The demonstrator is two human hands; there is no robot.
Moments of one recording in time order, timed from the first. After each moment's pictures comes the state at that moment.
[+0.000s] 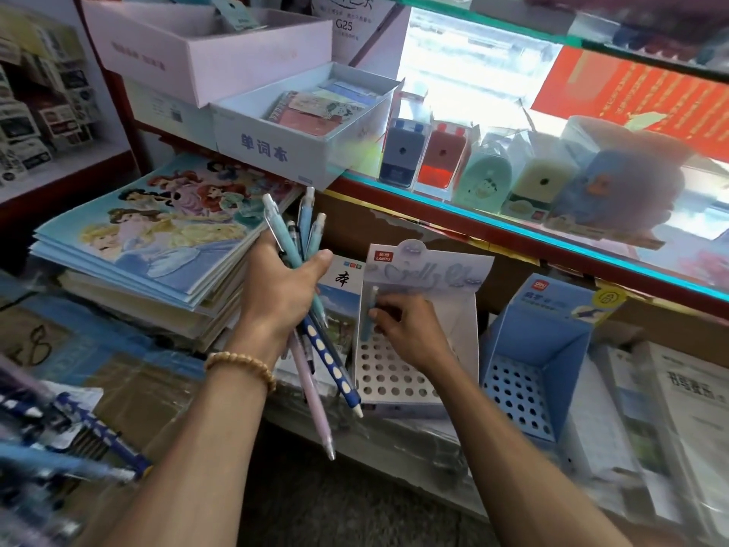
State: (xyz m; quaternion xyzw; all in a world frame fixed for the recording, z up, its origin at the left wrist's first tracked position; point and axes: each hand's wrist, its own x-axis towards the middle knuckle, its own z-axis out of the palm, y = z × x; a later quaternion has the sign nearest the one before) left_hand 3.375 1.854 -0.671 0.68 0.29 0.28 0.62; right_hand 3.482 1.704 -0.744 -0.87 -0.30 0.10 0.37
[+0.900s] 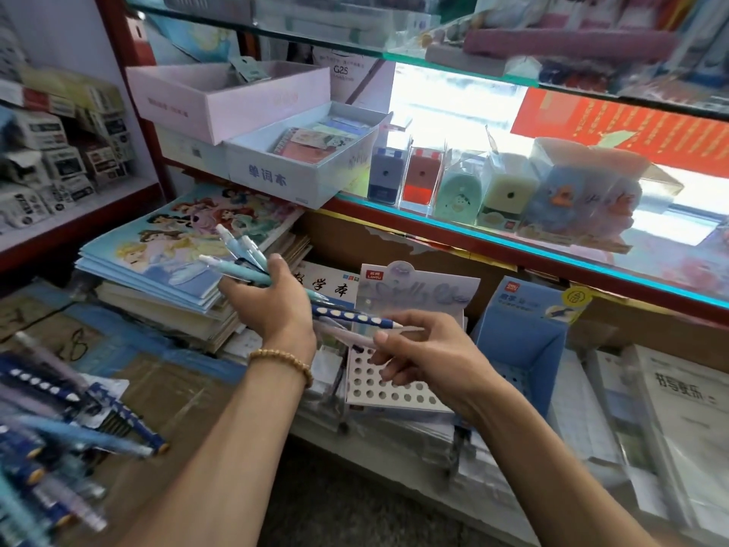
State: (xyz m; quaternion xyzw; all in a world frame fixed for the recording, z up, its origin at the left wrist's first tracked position) left_hand 3.376 1.810 -0.664 0.37 0.44 0.49 0.66; right_hand 3.407 1.639 -0.656 -0.70 -0.16 0.35 0.61
